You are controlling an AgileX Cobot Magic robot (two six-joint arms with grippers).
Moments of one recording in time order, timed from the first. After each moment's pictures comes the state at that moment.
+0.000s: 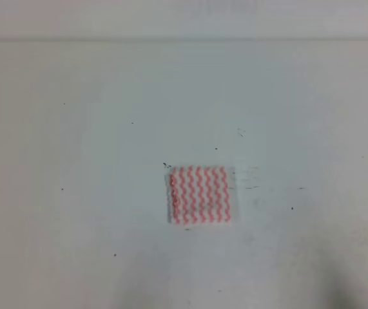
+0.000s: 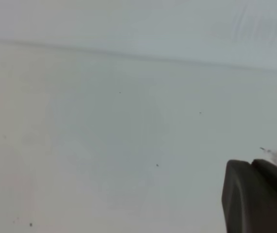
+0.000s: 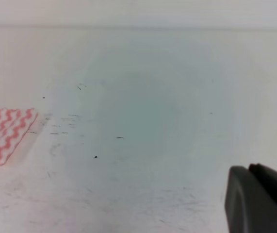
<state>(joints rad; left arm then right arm) -0.11 0.01 0.02 -0.25 0.25 0.25 0.12 -0.03 -0.04 0.06 0.36 0.03</state>
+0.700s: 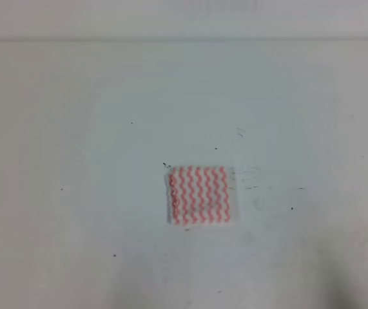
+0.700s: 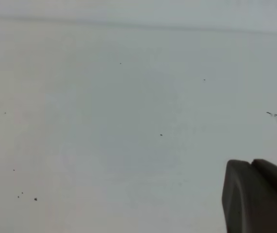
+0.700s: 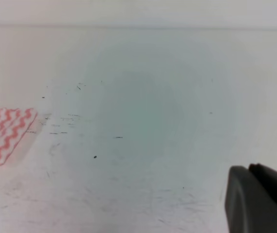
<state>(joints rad) -0.09 -0.03 0.02 -0.18 0.32 0.23 0.12 -0.03 -0.04 0.06 0.36 0.03</state>
